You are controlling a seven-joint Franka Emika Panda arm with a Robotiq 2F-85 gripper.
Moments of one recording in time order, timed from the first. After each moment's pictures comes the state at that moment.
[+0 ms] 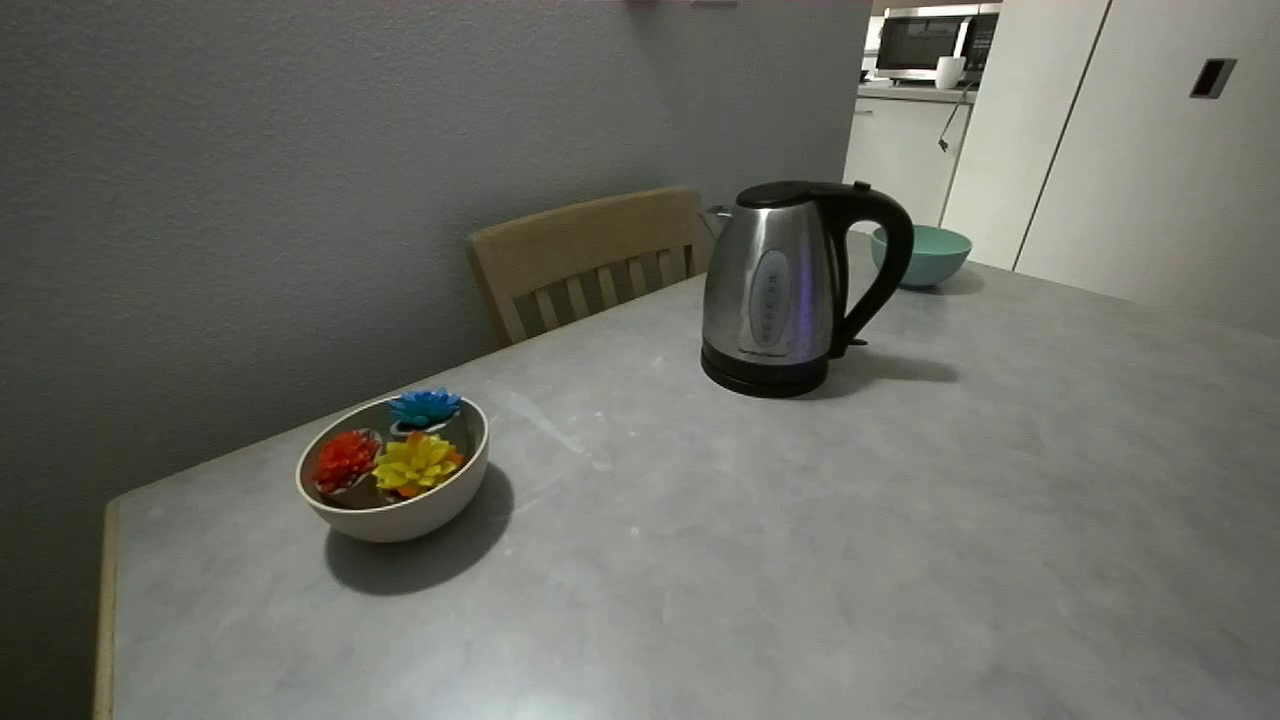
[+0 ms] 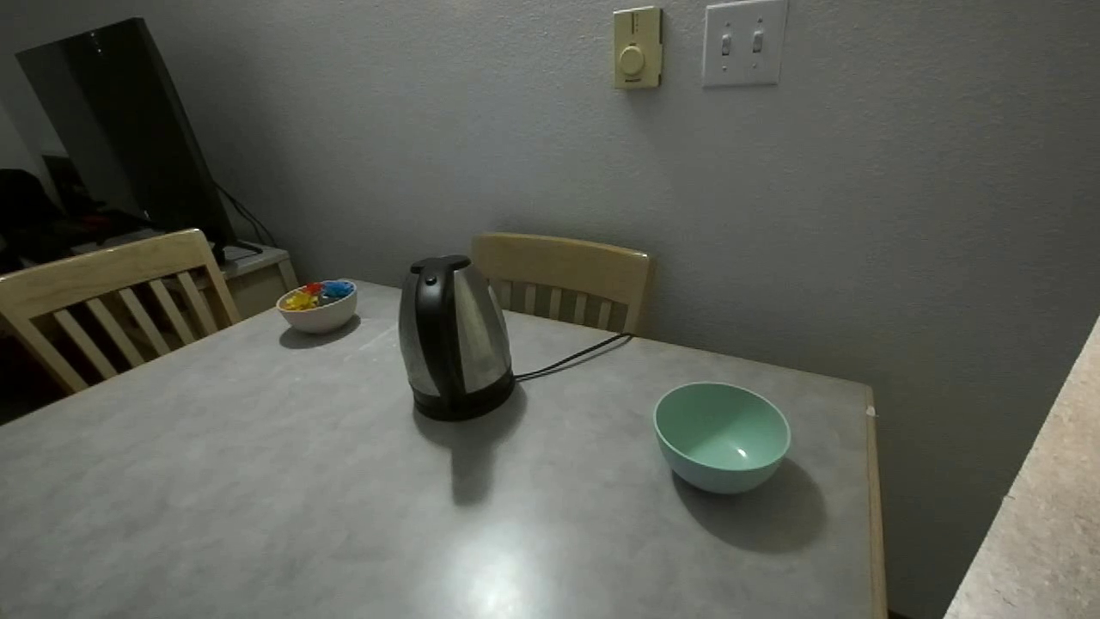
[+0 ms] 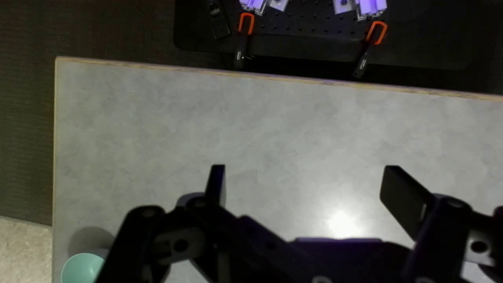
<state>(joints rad) 0.02 -0.55 0.10 -2.22 -0.12 1.47 0.00</state>
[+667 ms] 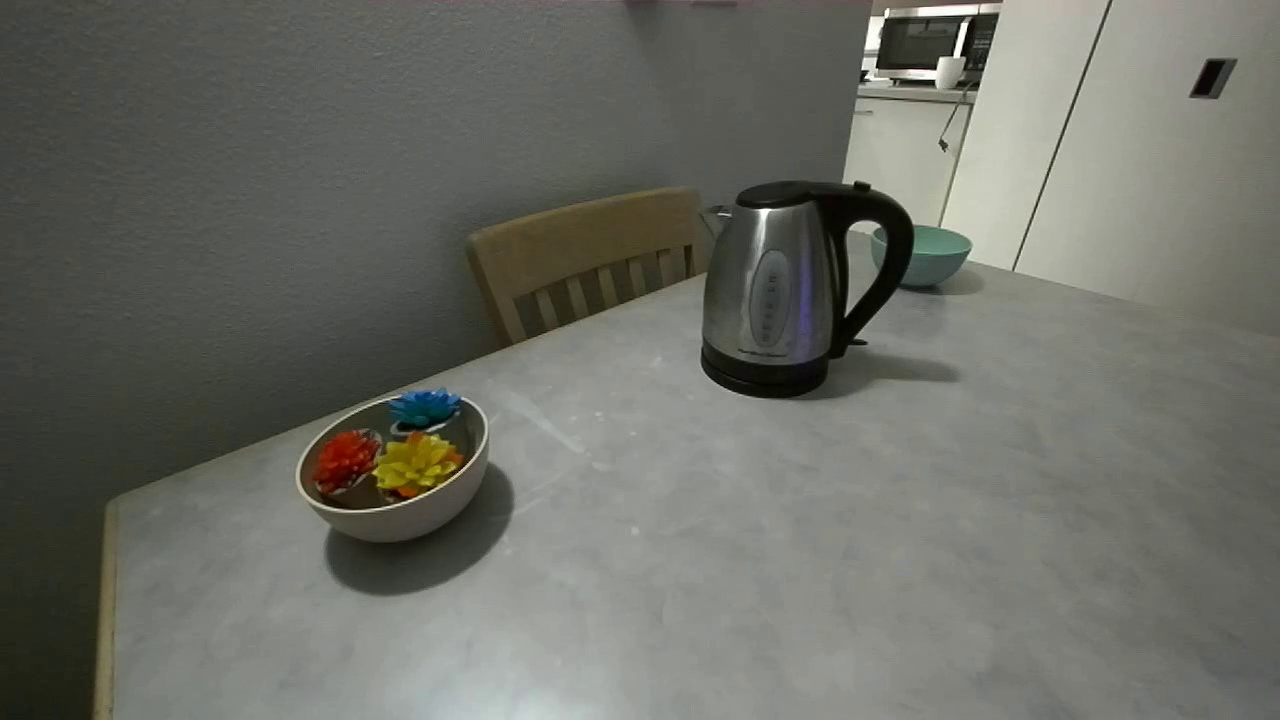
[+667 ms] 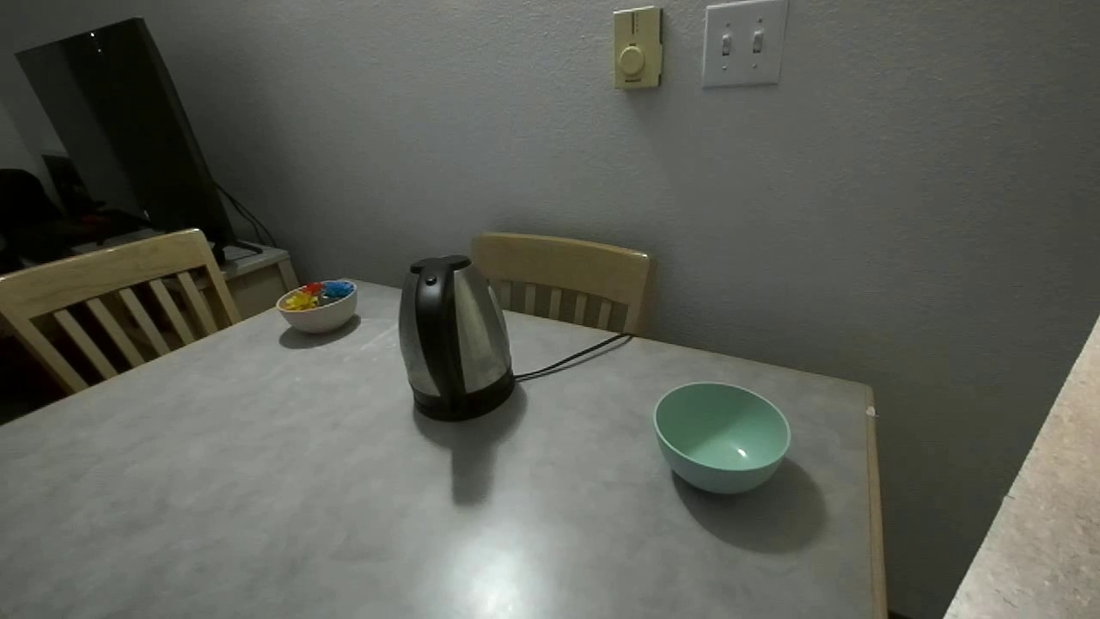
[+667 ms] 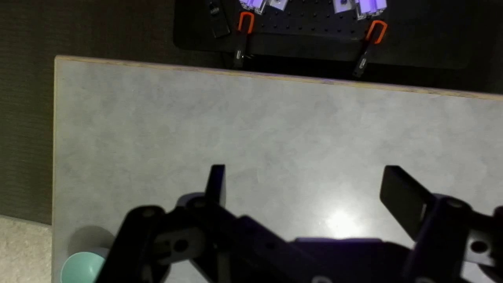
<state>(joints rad) 0.02 -0.55 0.10 -2.22 -0.12 1.47 0.00</state>
